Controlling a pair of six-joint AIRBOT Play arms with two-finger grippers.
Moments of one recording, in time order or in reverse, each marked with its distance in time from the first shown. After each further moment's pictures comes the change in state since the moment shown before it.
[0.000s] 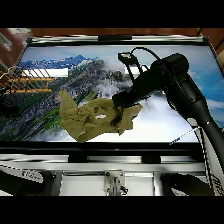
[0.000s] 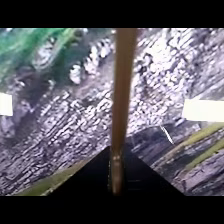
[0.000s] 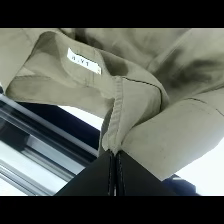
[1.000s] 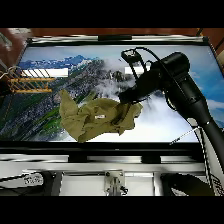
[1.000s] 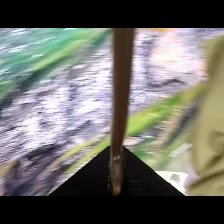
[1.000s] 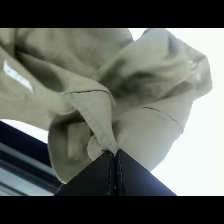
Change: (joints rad) left arm -0.177 0.362 0.079 -0.192 -0.139 -0.257; right arm 0.000 0.000 0.000 -0.204 0.013 -0.036
